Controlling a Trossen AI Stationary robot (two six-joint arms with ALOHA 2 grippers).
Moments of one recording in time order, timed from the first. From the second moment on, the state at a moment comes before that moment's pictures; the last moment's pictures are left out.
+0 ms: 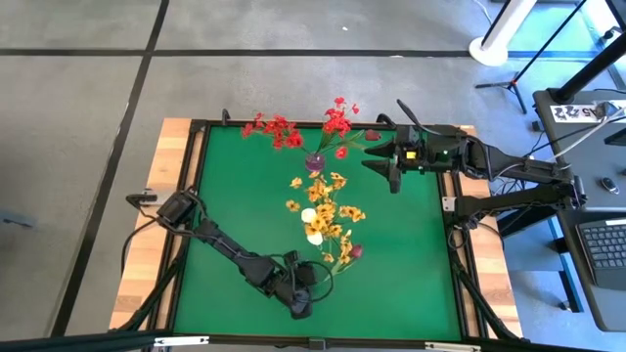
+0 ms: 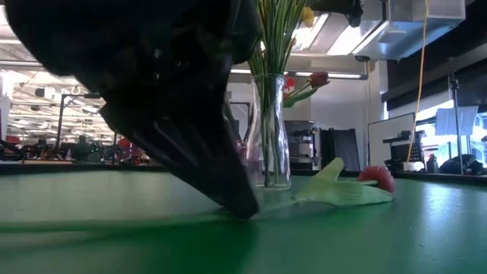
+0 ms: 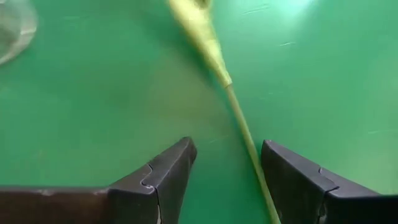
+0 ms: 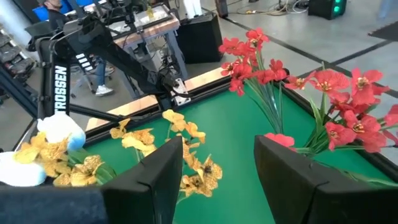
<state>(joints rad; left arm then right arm) -0.54 2.12 1.29 -0.25 -0.41 -0.76 -0.15 1.00 1.07 -0.33 0.01 0.29</state>
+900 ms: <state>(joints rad) -0.96 1.59 1.27 -0.78 -0.71 -0.91 -0.15 1.02 1.07 -0.33 0.05 0.39</state>
